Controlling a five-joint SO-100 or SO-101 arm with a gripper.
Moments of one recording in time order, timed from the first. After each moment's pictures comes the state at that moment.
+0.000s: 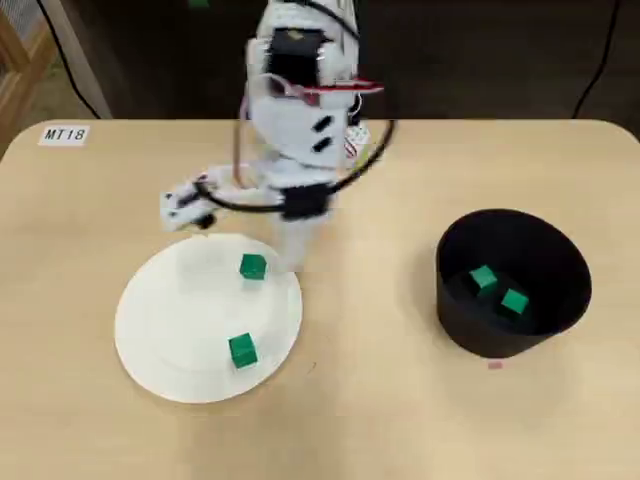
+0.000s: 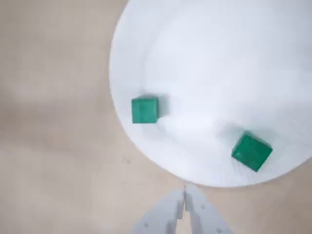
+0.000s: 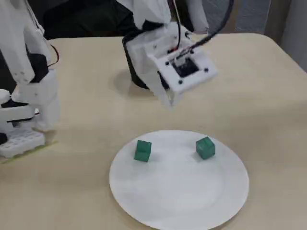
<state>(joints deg) 14.0 97.3 92.4 75.3 -35.2</state>
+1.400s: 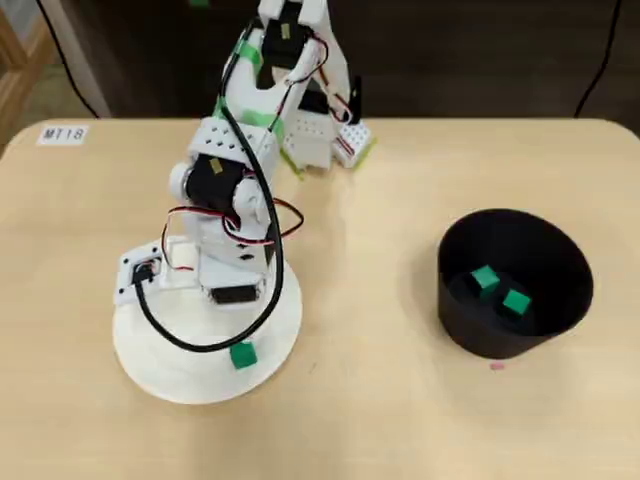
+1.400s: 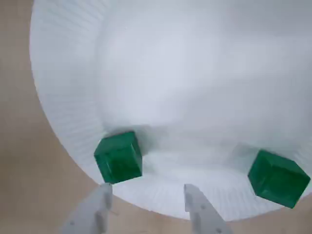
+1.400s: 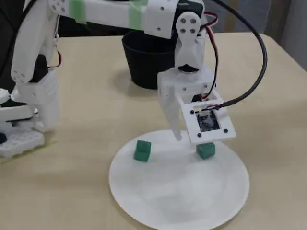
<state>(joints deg) 16.3 67.8 68.7 82.4 -27.0</state>
